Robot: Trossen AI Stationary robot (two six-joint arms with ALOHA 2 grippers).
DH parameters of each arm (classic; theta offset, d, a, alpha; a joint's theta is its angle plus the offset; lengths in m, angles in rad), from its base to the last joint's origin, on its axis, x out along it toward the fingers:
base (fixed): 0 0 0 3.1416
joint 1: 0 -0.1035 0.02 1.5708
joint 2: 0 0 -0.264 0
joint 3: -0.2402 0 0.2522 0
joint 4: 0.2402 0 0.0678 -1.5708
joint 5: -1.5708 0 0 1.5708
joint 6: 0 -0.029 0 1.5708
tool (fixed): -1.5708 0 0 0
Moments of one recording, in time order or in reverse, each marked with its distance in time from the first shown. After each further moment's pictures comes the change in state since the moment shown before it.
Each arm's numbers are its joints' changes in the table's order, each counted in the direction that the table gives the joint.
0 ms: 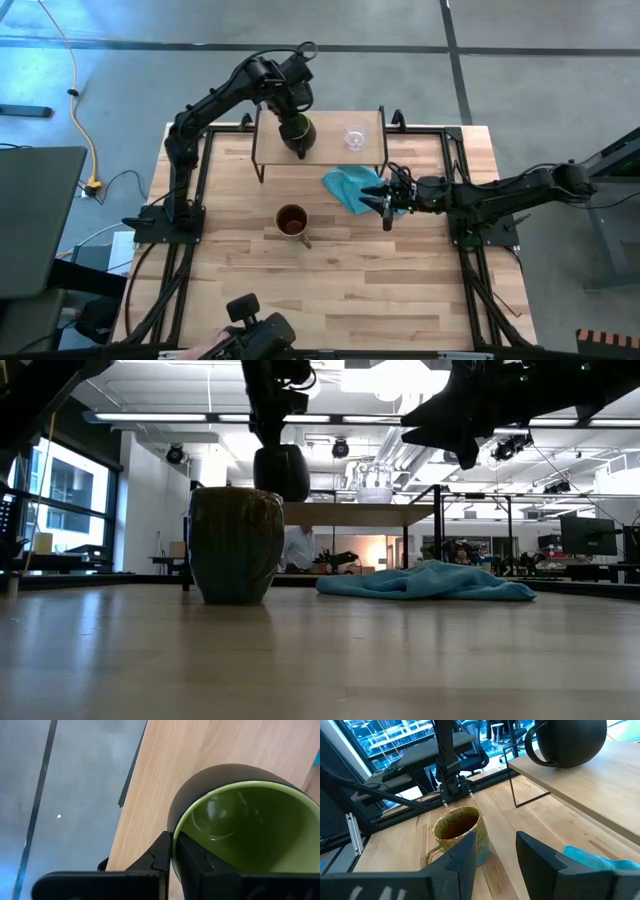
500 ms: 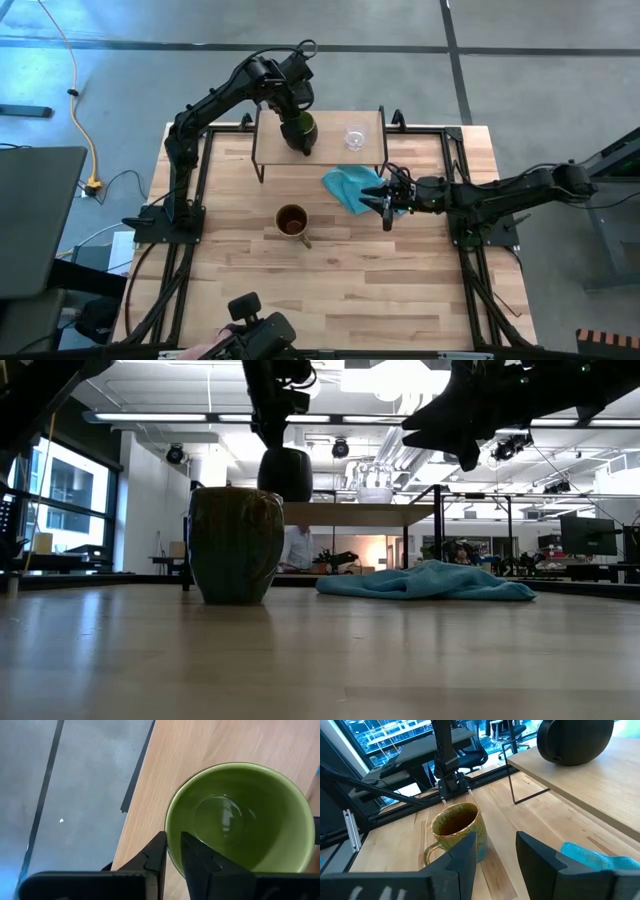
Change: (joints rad) left arm 0.000 0.002 0.000 -0.029 0.001 -0.001; right arm 0.000 0.000 0.000 0.019 0.000 0.001
